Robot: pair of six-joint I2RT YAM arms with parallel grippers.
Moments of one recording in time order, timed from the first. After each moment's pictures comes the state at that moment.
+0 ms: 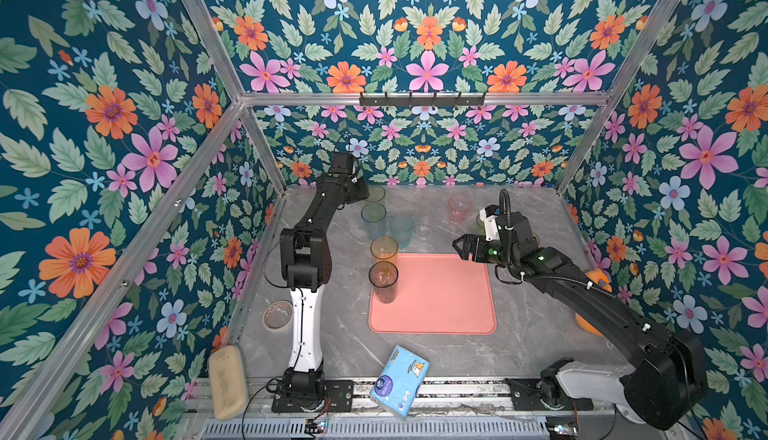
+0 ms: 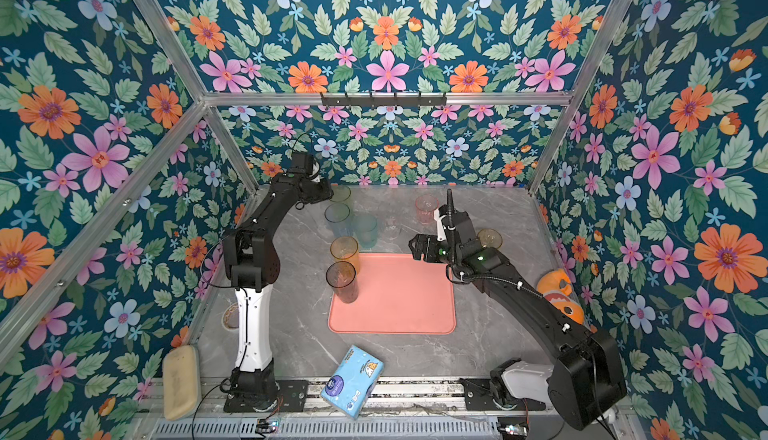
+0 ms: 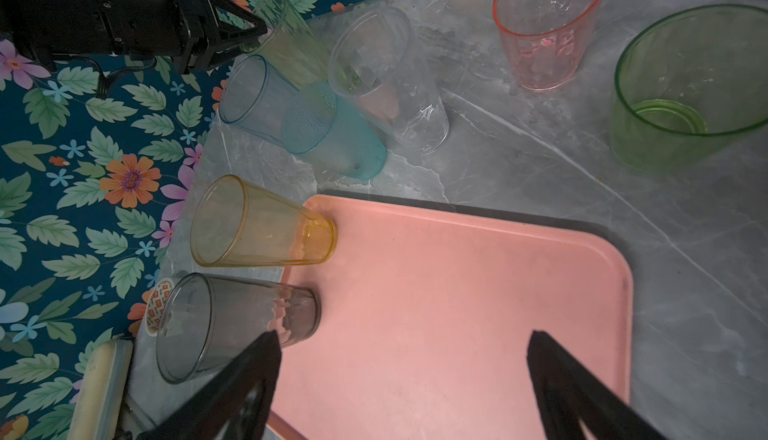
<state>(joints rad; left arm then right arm) -0.16 2.32 2.18 -0.73 0.14 -0.35 0.46 1.27 1.00 -0.38 -0.15 0.51</state>
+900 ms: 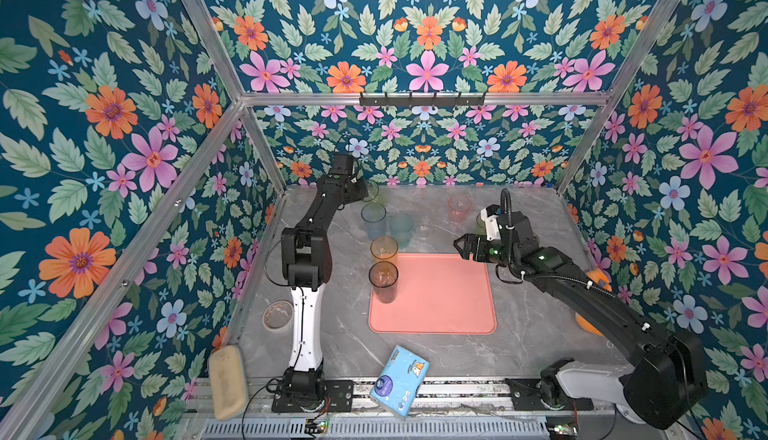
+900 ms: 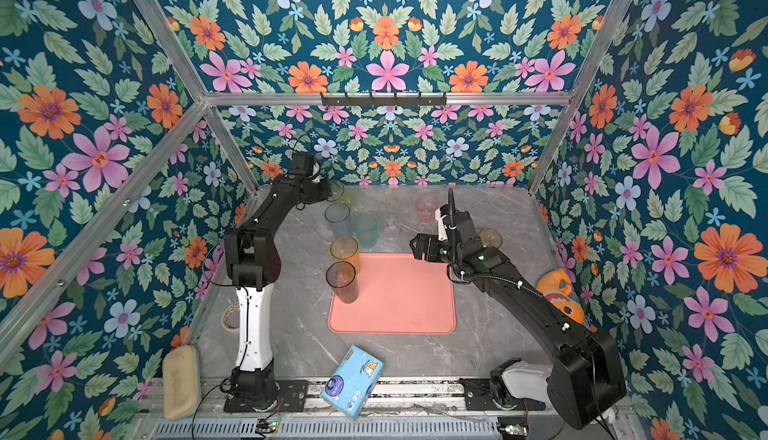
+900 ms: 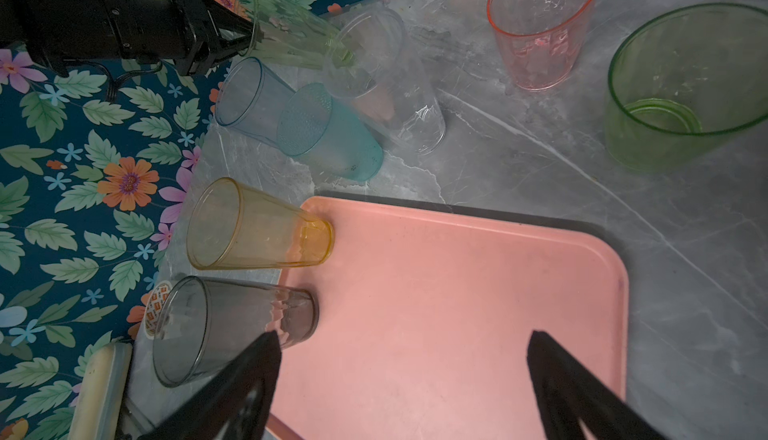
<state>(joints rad) -0.16 2.33 2.18 -0.70 0.11 -0.34 0.45 1.27 1.00 -0.38 -0.16 0.51</state>
